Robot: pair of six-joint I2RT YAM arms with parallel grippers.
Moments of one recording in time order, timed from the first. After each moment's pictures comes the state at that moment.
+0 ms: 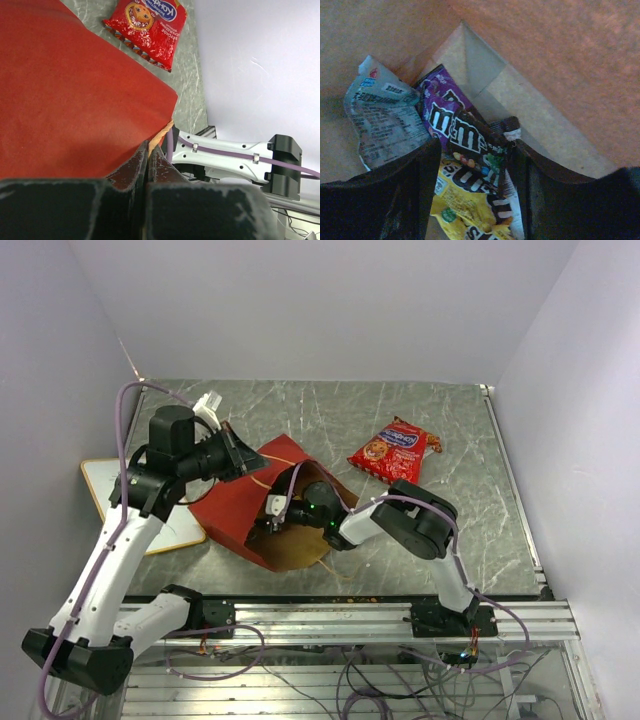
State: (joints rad) left arm -0.32 1.01 1.18 -0.65 0.47 -0.75; right arm 0.97 2.12 0.95 1.16 -0.45 -0.53
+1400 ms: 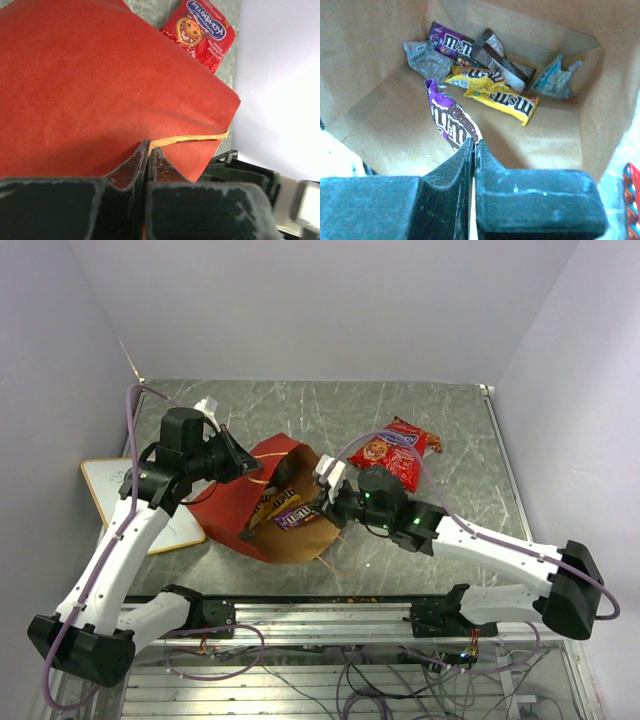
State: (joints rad) left arm -0.32 1.04 1.15 -0.69 0.28 -0.77; right arm 0.98 1.23 0.81 0.09 -0.13 -0.14
